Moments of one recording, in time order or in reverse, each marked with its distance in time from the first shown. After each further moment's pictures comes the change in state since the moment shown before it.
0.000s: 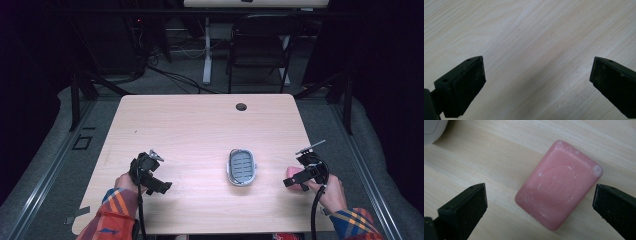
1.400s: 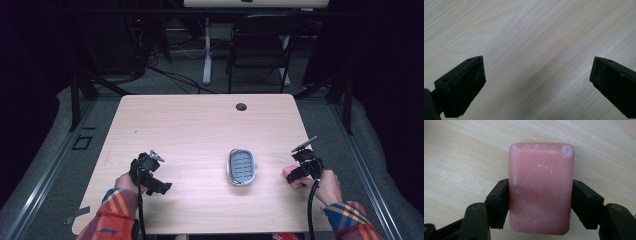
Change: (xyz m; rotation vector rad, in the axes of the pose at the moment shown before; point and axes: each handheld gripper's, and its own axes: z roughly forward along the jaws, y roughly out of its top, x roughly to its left) left arm -0.001 0.000 0.001 0.016 0.000 0.009; right arm -0.004 0.017 0.016 0.083 -0.118 0.024
